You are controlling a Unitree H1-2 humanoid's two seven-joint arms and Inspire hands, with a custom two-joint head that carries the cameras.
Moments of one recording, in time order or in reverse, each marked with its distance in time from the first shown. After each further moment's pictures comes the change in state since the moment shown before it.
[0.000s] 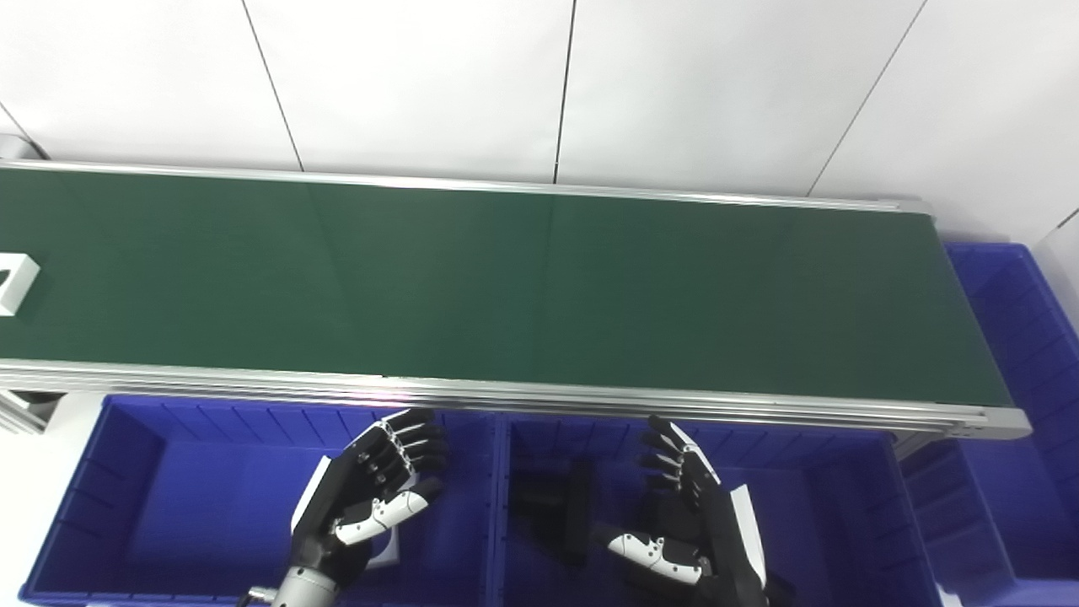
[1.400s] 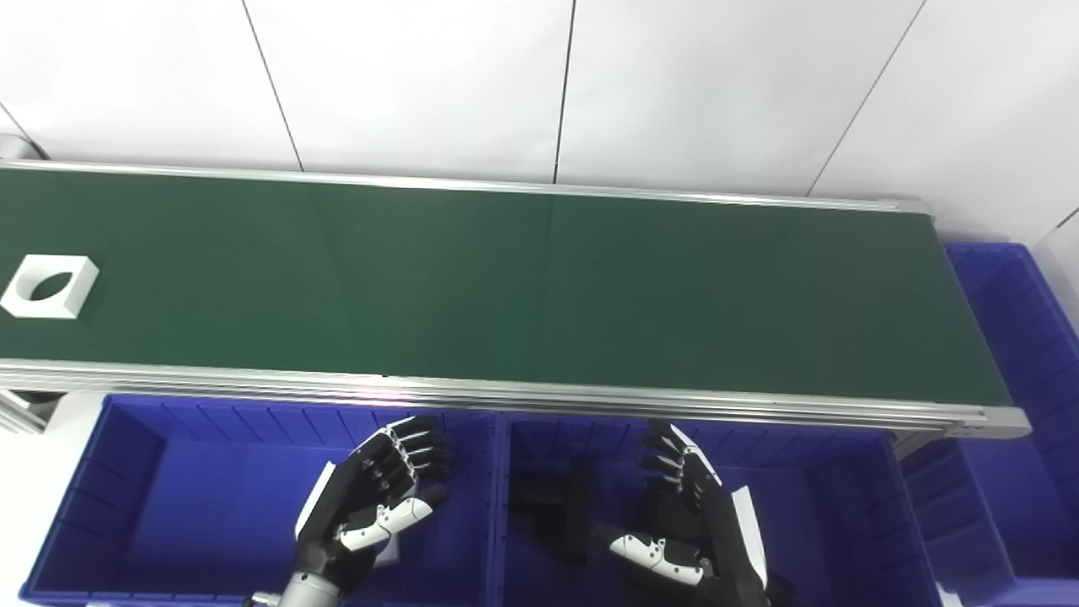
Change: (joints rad) left arm 0.010 -0.004 -0.005 0.004 0.009 0.000 0.004; right arm 0.001 -0.003 0.000 0.012 -0.001 -0.010 0.000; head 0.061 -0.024
